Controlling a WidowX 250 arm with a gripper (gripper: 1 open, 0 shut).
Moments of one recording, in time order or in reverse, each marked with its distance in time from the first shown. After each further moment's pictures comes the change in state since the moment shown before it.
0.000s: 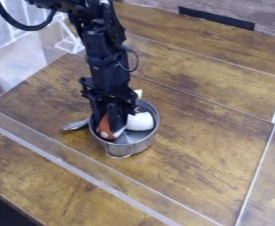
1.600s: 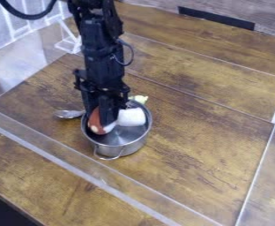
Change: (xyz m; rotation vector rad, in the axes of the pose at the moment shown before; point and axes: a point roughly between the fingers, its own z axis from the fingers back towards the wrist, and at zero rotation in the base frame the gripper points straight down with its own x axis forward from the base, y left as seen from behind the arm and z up) arm -0.010 0.009 0.024 0.032 0.074 -0.004
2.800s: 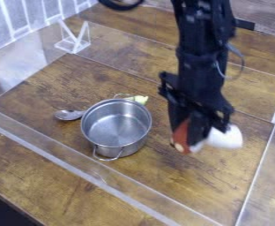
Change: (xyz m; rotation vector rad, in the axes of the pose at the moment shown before) arm 0.023 -0.139 0.019 0.009 -0.095 -0.227
